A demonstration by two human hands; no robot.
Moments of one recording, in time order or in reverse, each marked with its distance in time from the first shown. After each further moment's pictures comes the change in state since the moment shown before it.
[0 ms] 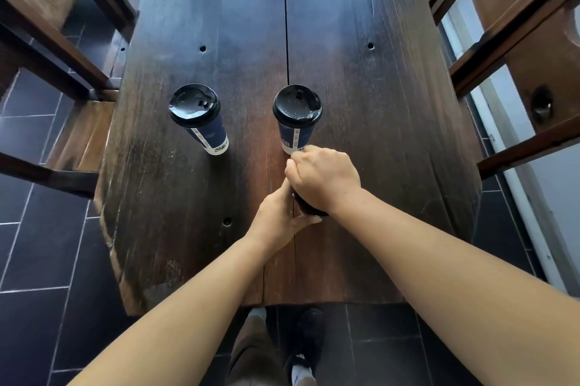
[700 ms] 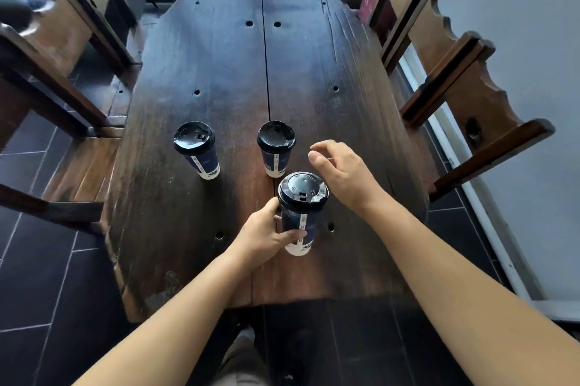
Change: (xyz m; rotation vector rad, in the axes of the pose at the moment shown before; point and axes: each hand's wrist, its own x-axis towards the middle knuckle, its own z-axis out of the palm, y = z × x) left_hand -0.047 0.069 -0.030 0.051 -0.105 0.006; right_hand -0.054 0.036 -0.109 0.687 0.038 0.245
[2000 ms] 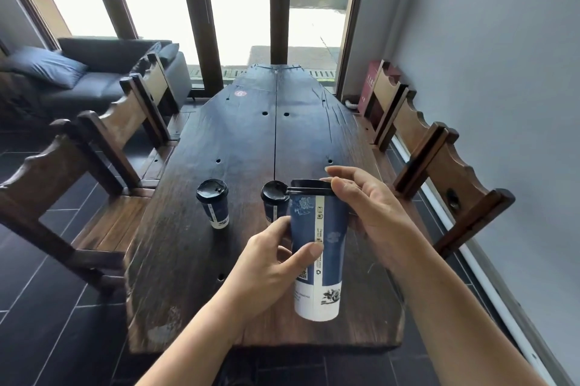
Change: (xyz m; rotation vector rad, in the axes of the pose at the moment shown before) left_hand -0.144 0.166 -0.015 -0.198 0.191 0.323; right_hand -0.135 -0.080 -0.106 0.662 -0.026 -0.101
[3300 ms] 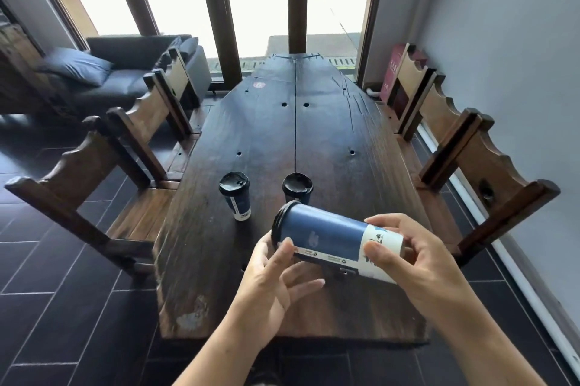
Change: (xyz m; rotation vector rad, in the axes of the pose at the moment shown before) left_hand -0.024 -0.044 0.001 -0.889 0.158 -0.373; right_hand -0.066 0.034 -0.007 -0.268 0.074 -0.039
